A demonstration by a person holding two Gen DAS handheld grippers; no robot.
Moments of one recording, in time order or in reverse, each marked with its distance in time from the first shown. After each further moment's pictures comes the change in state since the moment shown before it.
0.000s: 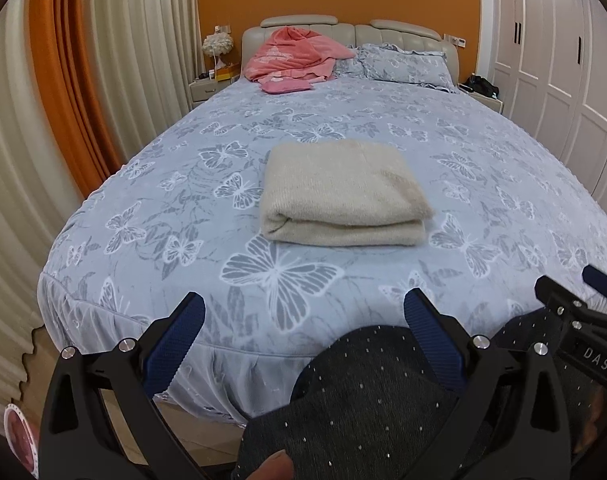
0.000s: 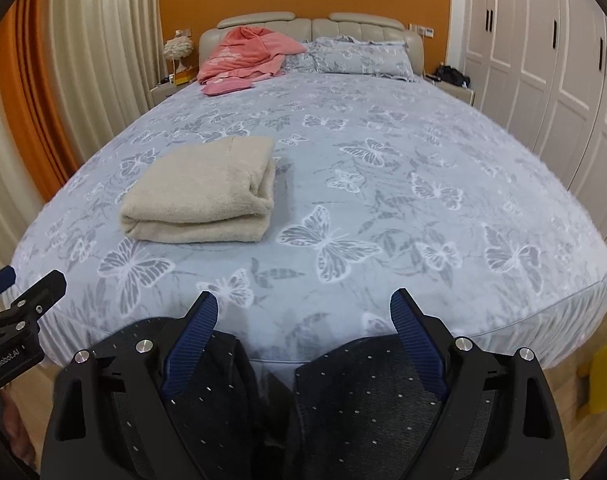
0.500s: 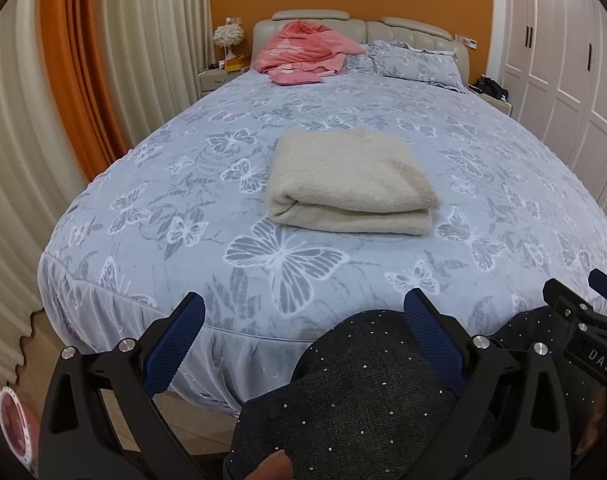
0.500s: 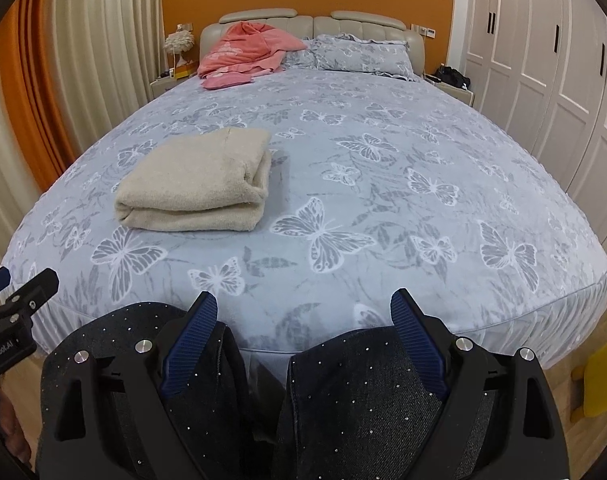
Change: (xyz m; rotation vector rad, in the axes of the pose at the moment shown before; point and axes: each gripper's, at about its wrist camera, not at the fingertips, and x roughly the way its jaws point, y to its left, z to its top) left arm 0.002 0.006 -0.012 -0.052 0.020 0.017; right arm 0.004 -0.002 -0.008 -0.023 0.008 -0.013
